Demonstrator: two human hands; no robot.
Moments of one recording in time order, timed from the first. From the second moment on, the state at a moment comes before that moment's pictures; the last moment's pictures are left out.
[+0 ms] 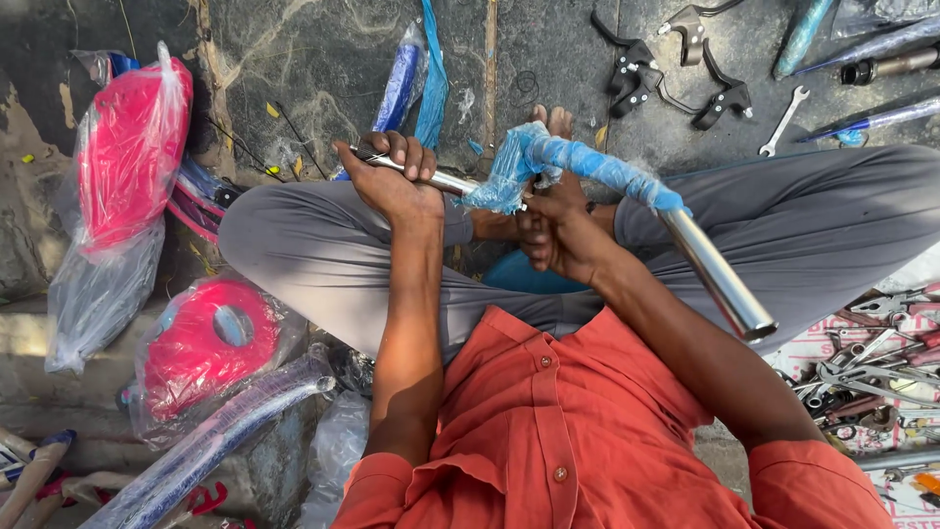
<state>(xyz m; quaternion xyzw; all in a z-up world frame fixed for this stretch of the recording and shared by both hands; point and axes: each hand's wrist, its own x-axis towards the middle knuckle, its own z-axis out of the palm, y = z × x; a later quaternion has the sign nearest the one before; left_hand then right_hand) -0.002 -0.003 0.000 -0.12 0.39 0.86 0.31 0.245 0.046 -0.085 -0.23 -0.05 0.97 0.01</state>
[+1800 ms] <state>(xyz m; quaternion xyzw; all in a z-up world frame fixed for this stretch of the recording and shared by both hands) -0.001 -0.007 -0.004 -0.14 0.40 0.86 0.28 0.231 0.044 -0.034 -0.37 -0.59 0.71 0.12</state>
